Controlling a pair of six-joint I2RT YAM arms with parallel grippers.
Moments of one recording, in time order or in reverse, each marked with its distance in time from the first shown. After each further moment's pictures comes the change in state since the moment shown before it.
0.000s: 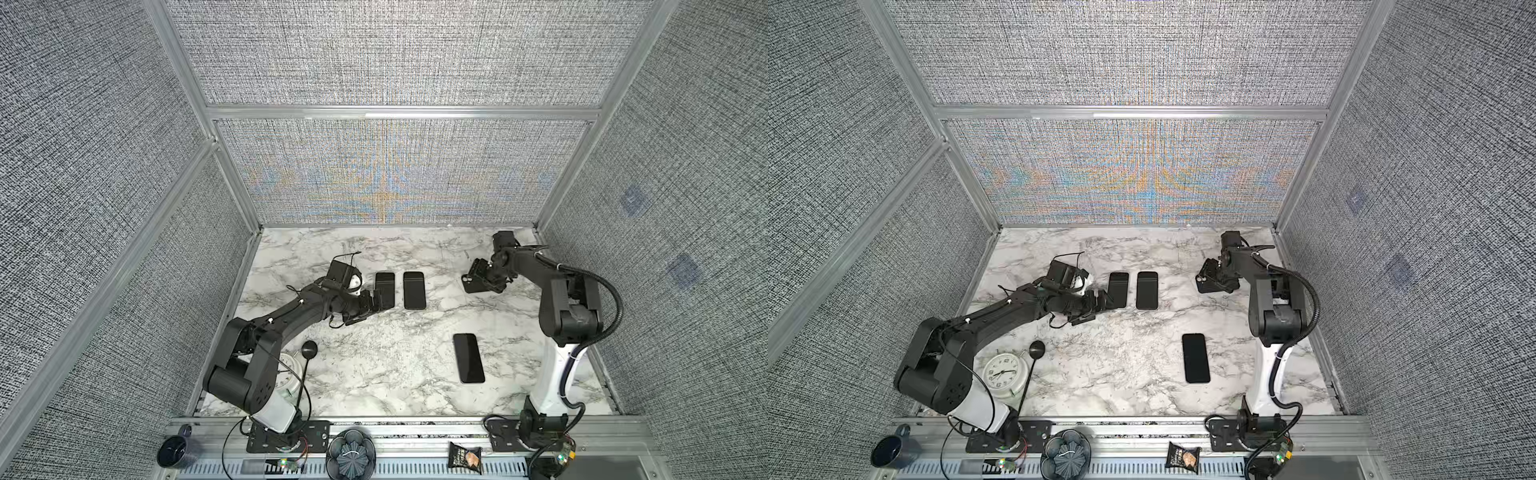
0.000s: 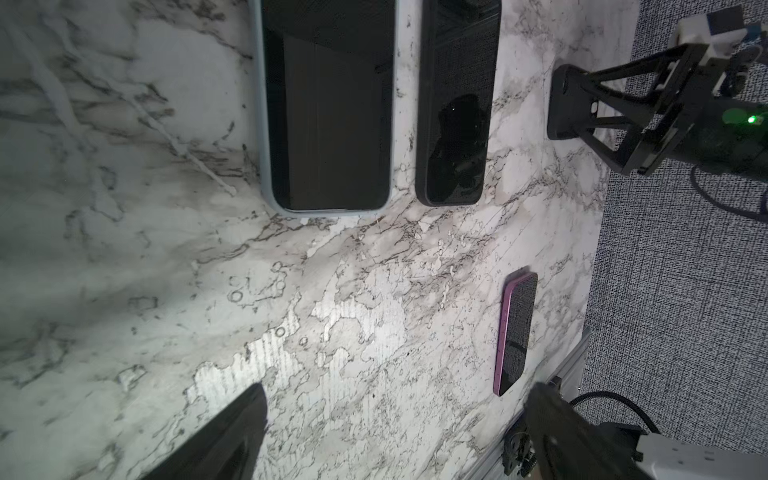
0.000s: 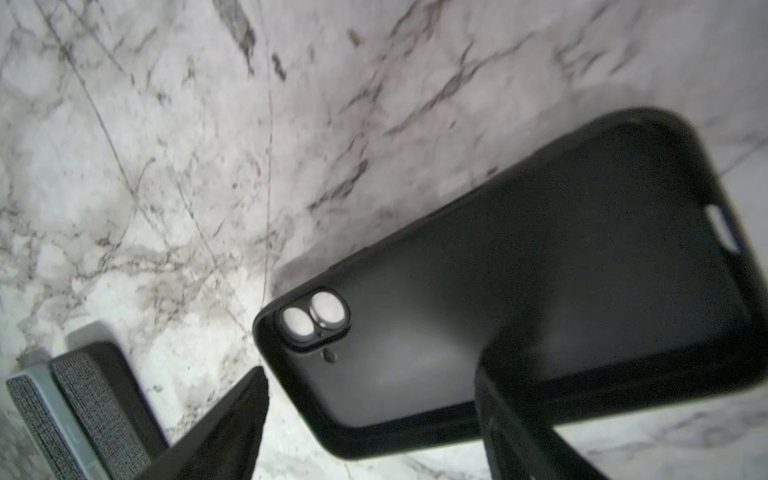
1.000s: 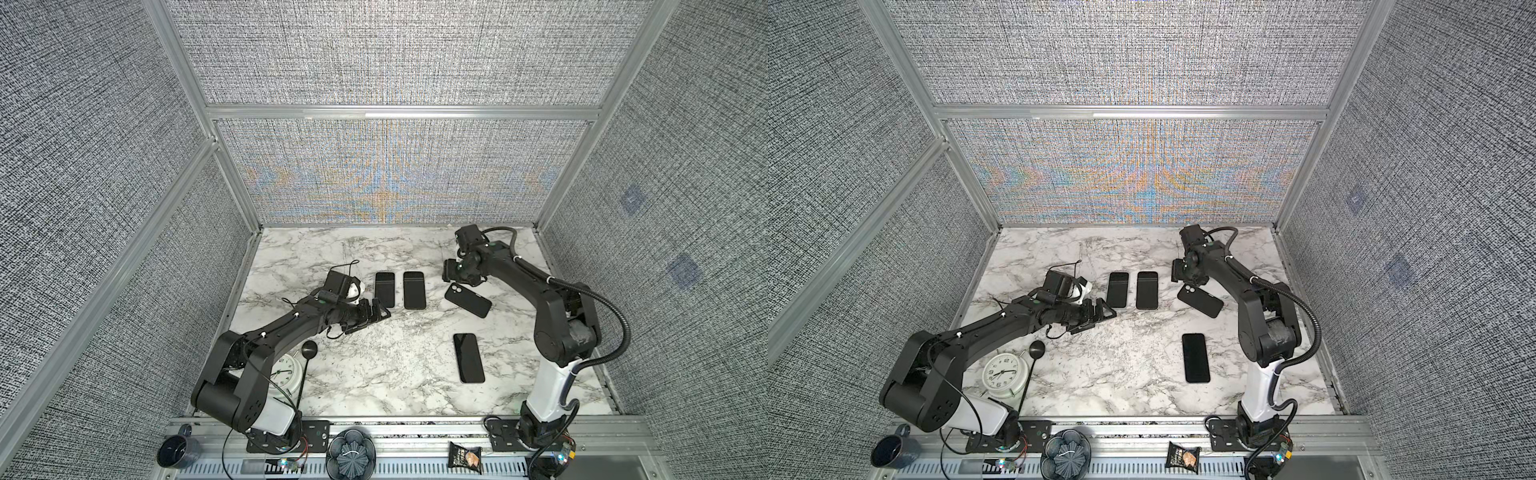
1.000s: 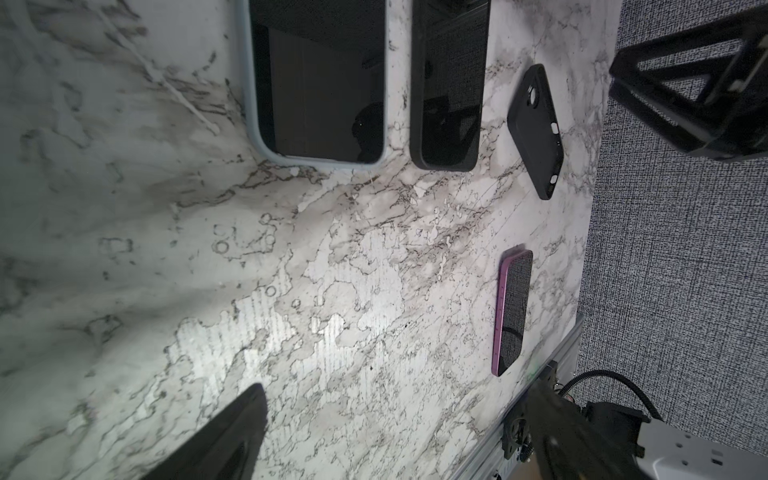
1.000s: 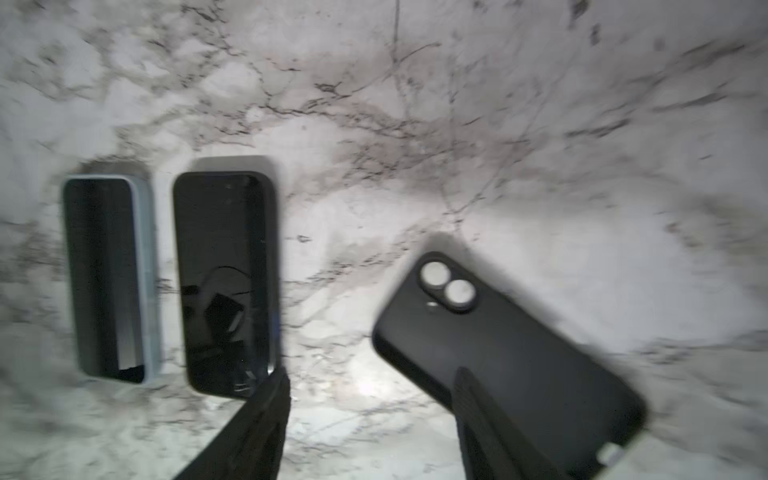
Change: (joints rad) left arm -0.026 -0.091 -0.129 0.067 0.019 -0.030; right arm 0.249 -0.100 0.119 -0.187 0.225 -0.267
